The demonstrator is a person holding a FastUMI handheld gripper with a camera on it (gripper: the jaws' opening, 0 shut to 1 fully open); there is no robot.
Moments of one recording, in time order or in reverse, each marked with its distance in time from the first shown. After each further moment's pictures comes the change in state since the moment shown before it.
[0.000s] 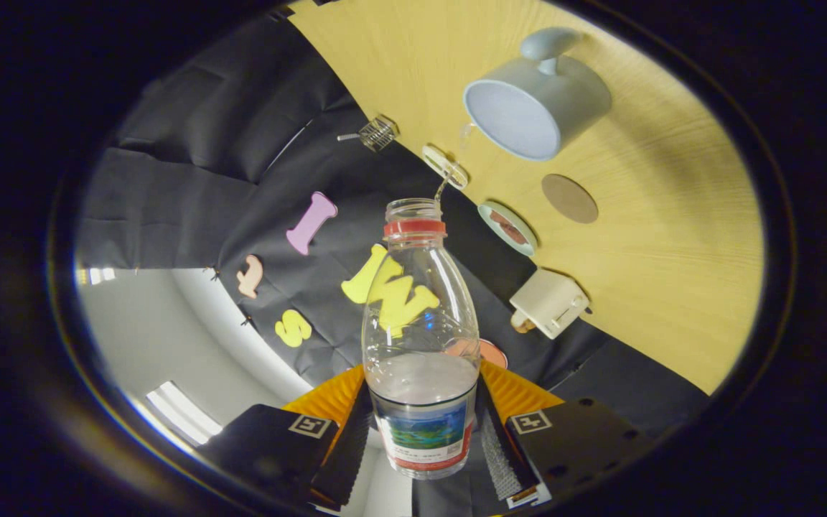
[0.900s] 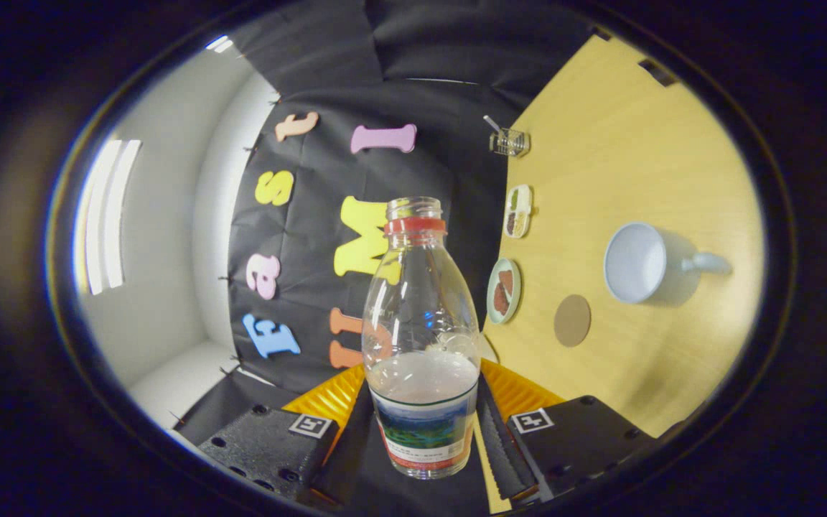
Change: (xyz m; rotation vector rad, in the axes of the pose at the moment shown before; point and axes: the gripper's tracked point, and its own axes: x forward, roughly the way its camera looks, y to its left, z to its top) arm -0.016 -0.011 -0.013 -1.030 0.073 -0.180
